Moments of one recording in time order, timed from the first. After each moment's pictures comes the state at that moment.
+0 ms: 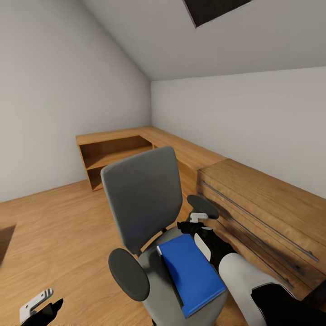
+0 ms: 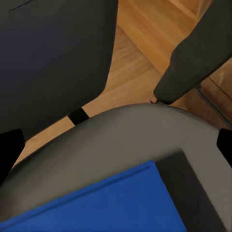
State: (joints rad) left arm -0.01 0.23 0.23 -1.09 0.66 0.35 0.15; right arm -0.86 0.12 0.19 -0.36 -0.25 0.16 -0.05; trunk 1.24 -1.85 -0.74
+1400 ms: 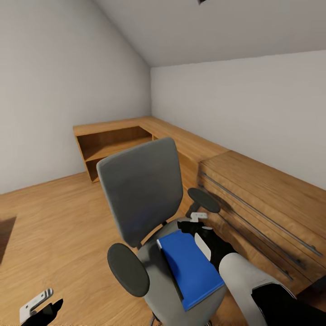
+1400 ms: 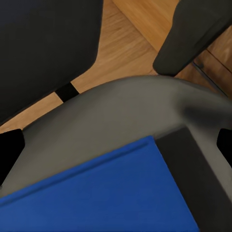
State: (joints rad) left arm -0.01 0.23 0.23 -1.09 0.66 0.35 0.15; right arm -0.86 0.12 0.19 -0.37 -0.25 0.16 -0.05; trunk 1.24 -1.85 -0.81
